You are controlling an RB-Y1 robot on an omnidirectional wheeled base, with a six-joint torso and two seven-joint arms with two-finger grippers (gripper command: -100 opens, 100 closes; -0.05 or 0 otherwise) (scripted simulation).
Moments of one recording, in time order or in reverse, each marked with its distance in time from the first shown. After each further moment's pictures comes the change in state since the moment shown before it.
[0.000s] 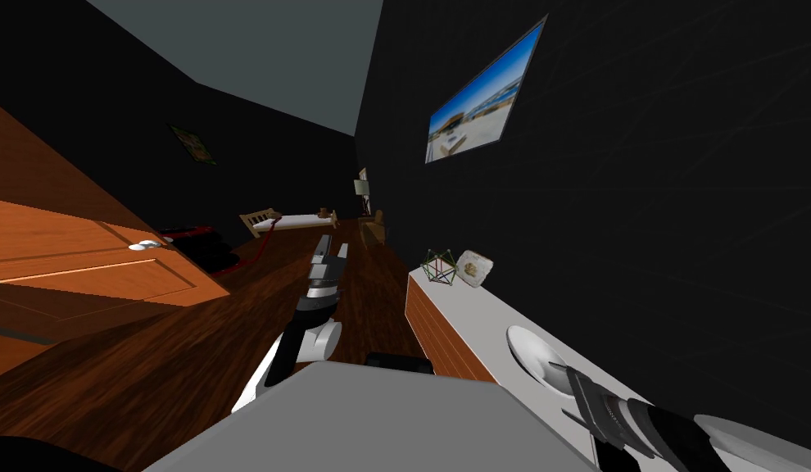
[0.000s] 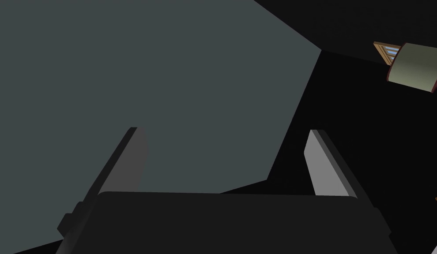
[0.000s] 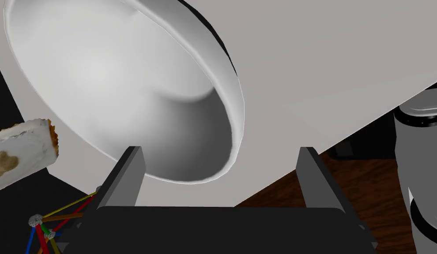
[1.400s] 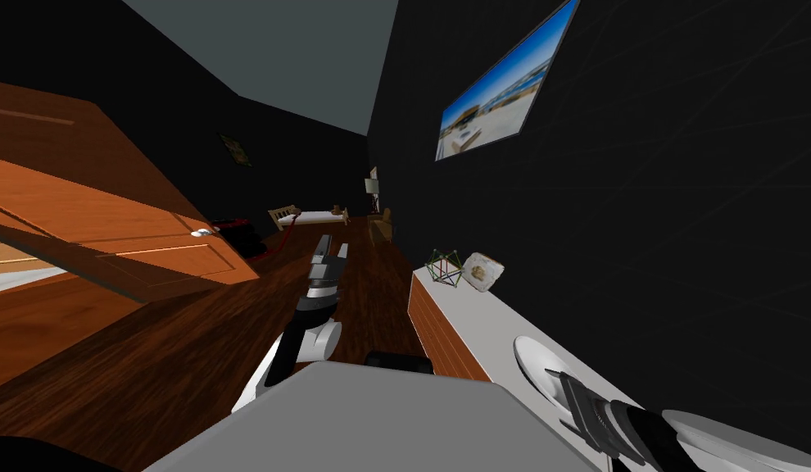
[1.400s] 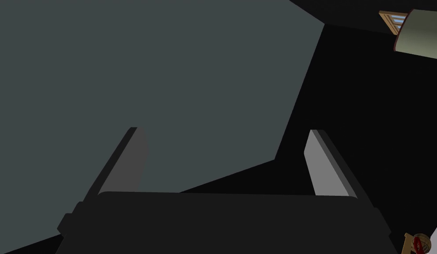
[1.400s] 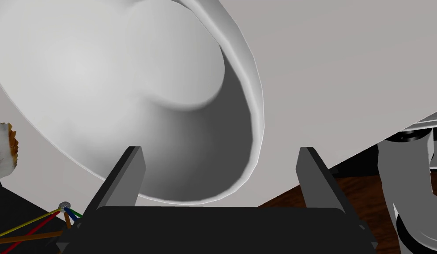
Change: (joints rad) left arm 0.000 0.000 0.000 0.000 0.000 0.000 0.000; right arm -0.203 -0.060 0.308 -0.111 -0.047 0.186 -0.013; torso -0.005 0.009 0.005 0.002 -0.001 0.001
